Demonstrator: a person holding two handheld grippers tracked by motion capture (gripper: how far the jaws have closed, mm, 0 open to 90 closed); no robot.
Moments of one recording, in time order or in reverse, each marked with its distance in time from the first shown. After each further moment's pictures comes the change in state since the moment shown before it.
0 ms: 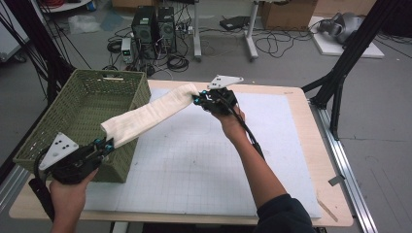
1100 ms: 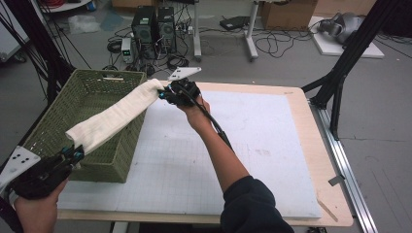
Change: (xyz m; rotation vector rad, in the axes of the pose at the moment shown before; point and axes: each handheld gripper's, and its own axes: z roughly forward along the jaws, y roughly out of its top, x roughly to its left) left arm 0.028 -0.012 -0.051 -0.026 0.122 -0.037; right arm 0.034 0.046 0.086 0.005 0.085 -0.034
